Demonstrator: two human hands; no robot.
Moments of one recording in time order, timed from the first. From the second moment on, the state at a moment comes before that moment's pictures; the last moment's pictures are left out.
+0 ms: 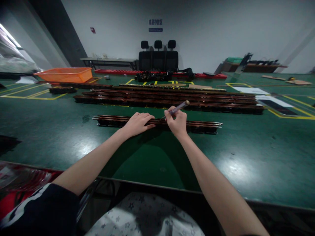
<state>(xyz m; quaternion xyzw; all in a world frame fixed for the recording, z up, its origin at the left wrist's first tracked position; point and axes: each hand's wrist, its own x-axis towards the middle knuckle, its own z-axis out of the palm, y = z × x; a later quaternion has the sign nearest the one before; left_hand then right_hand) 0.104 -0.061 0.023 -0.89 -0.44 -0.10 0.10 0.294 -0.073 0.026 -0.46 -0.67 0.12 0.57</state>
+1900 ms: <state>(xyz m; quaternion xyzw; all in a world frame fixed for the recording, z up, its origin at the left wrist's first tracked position) 0.097 -0.061 0.029 -0.89 -0.44 -0.10 0.07 0.288 -0.076 0.027 -0.45 -0.69 0.20 0.54</state>
